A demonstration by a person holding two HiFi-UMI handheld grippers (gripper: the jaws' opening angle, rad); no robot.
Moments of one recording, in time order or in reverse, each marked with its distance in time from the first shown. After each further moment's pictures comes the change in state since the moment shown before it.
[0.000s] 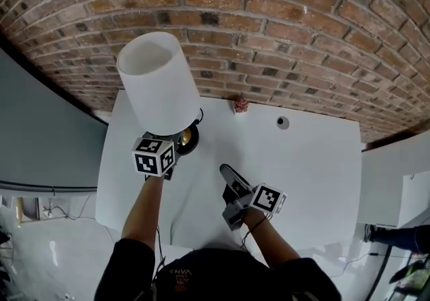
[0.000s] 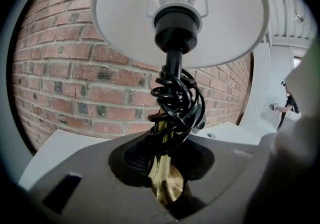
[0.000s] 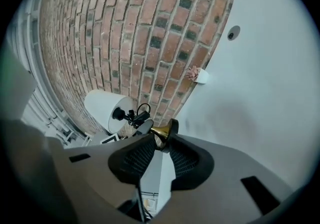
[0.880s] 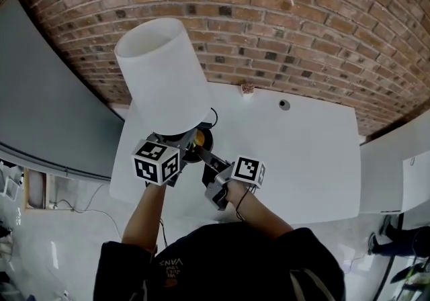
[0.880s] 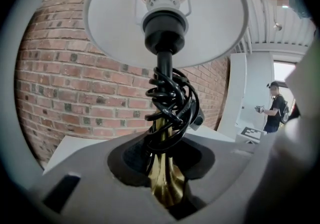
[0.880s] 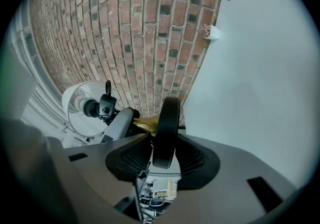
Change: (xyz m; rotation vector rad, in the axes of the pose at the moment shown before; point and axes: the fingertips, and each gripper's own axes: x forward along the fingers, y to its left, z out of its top) left arm -0.168 -0.091 0.025 0.063 -0.079 -0.128; right arm 0.013 0.086 -0.122 0.130 0.157 0.130
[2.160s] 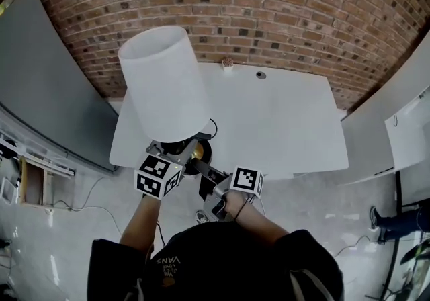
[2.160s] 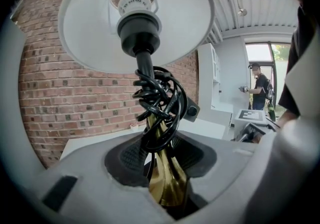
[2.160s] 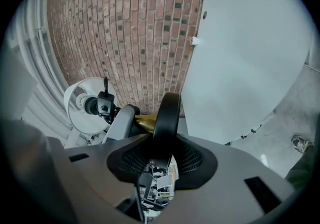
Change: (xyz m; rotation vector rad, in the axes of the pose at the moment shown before) left arm -0.170 -0.163 -0.066 0.230 0.012 -0.098; right arm -0.154 0.029 -0.188 0.027 -0.054 -0.004
